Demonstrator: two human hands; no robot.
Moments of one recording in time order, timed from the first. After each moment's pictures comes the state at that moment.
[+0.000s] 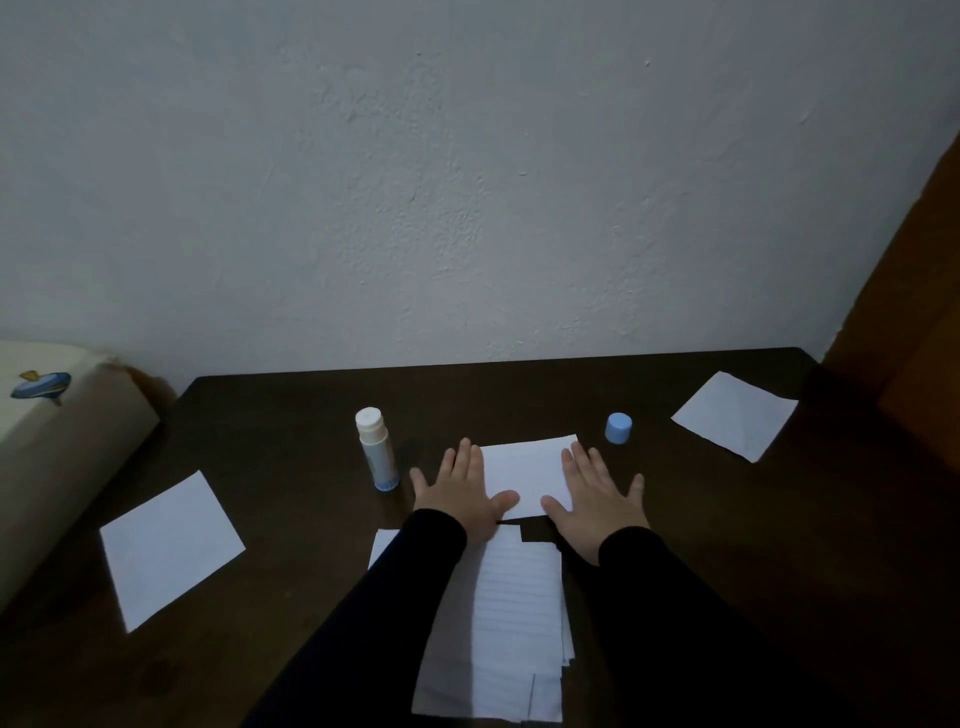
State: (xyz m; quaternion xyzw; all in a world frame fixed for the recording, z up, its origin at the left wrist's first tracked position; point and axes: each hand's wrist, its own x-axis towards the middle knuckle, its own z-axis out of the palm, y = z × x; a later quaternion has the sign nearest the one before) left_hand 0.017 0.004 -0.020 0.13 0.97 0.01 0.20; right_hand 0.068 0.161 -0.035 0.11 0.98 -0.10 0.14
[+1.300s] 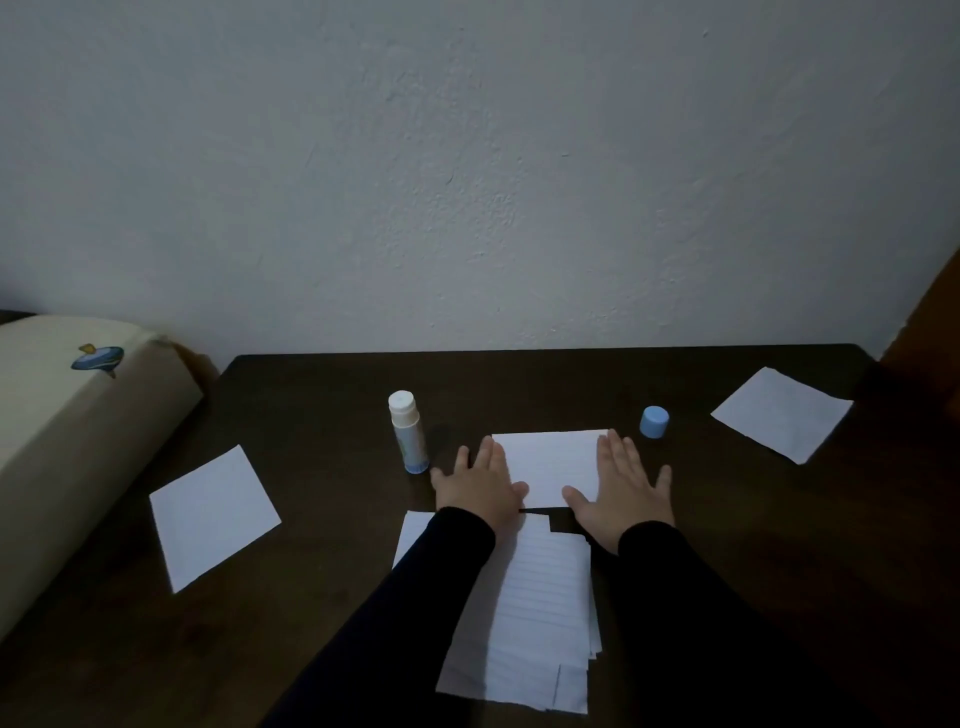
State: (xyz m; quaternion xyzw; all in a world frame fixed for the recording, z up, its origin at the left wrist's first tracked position) left_hand 0.033 -0.006 -0.013 0.11 0.98 0.03 0.19; right_hand 0.060 0.155 -0.045 0.15 0.98 -0.10 0.09
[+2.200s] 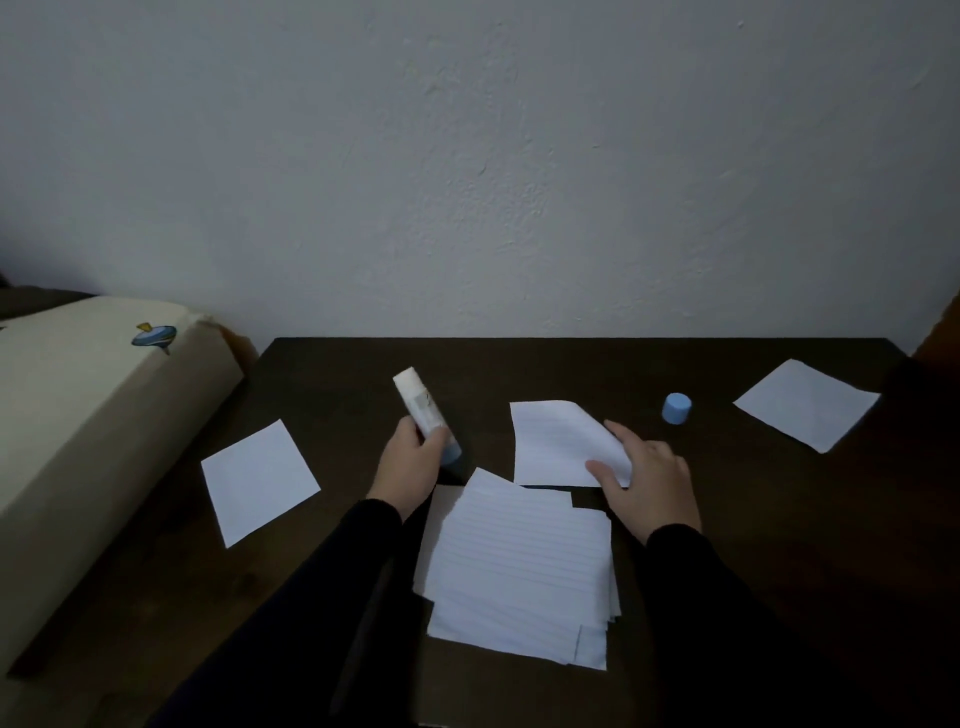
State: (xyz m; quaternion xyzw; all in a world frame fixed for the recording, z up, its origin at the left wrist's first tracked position) left_hand 0.050 -0.100 0.007 -0.09 0.82 0.56 0.05; right_hand 0.094 0.150 -0.030 0.10 0.95 -0.26 -0.13
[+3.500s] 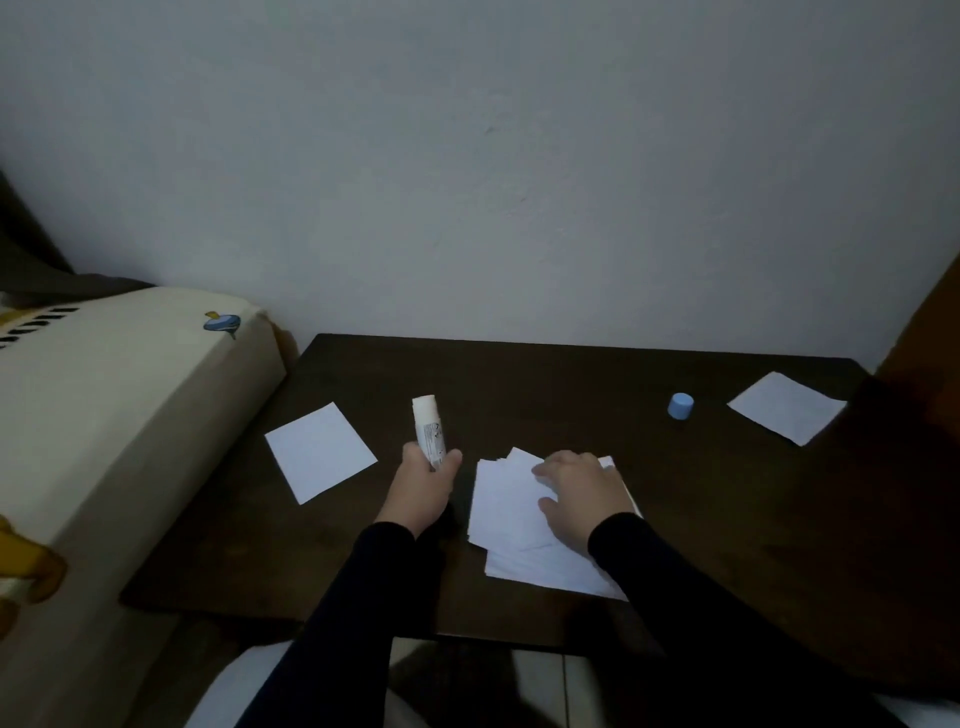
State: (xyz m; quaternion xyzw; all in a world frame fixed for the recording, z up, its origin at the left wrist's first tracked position) left_hand 0.115 -0.155 0.013 -0.12 0.84 0.53 0.09; right_hand 0.142 0.036 0.017 -0.04 1.00 -0.08 0.03
